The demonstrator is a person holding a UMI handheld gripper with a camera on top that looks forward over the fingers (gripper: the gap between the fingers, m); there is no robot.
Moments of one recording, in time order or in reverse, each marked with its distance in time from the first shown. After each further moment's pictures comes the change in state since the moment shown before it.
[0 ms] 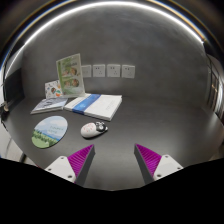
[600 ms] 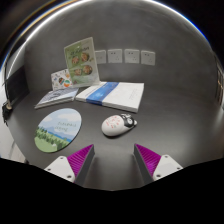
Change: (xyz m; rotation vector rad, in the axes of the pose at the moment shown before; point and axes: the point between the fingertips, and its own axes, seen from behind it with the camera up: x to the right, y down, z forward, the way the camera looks) arm -0.094 0.029 0.069 -0.090 -0.093 0.012
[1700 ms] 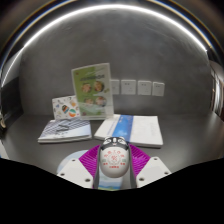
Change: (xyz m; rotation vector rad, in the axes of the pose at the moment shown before) arm -0.128 -0.139 0.023 0.230 0.138 0.039
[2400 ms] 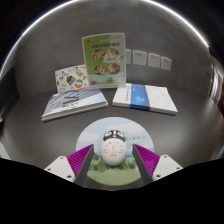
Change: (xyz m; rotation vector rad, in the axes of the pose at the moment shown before) arm -0.093 0.107 -0.007 -0.253 0.068 0.020
